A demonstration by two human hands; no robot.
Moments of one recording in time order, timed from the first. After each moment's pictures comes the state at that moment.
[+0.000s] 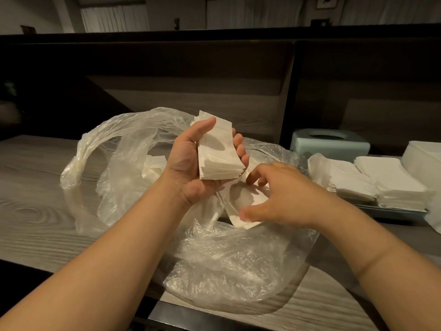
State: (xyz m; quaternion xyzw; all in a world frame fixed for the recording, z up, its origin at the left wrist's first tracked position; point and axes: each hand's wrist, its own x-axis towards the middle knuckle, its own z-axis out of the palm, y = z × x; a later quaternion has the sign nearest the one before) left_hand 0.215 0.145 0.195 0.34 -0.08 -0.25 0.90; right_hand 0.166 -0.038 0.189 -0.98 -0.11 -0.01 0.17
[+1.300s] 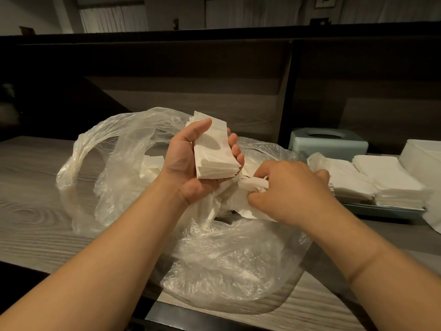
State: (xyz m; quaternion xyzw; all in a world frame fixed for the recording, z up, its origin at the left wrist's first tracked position) left_hand 0.216 0.144 0.196 0.33 -0.07 -0.24 0.91; right_hand 0.157 -0.024 0.192 -0.99 0.00 -0.12 0.12
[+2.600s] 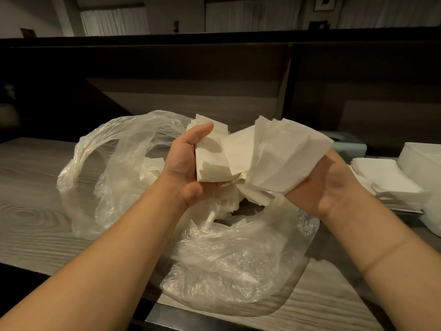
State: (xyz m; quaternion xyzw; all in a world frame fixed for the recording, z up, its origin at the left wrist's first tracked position) left_hand 0.212 0.144 0.199 0.42 -0.04 -0.19 0.89; right_hand 0.167 -0.056 0.198 -0.44 -0.11 0.04 0.89
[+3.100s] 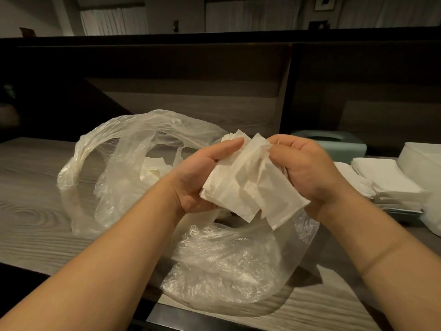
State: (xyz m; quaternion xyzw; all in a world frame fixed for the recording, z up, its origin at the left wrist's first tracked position) left_hand 0.201 0.141 0.196 0.52 -0.13 -0.32 0.78; right_hand 0.158 -0.039 0.208 -0.71 -0.14 -0.07 0.69
